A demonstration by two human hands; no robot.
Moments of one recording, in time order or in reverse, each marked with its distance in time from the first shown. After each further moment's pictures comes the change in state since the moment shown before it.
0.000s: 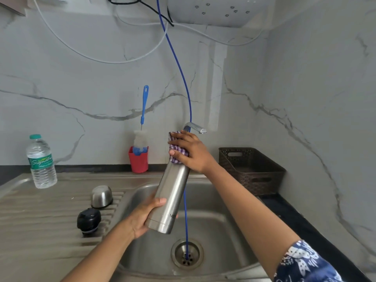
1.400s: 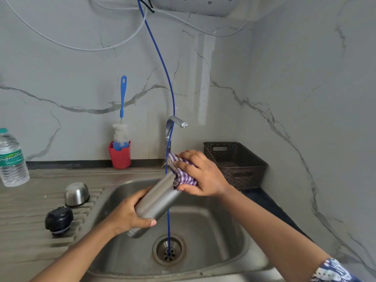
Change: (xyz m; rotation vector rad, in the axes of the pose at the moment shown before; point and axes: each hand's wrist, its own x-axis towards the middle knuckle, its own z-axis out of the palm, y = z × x) left_hand 0.020 -0.022 -0.011 0.836 0.025 0.298; right_hand -0.090 0.032 -0.035 -0.262 0.187 -0.520
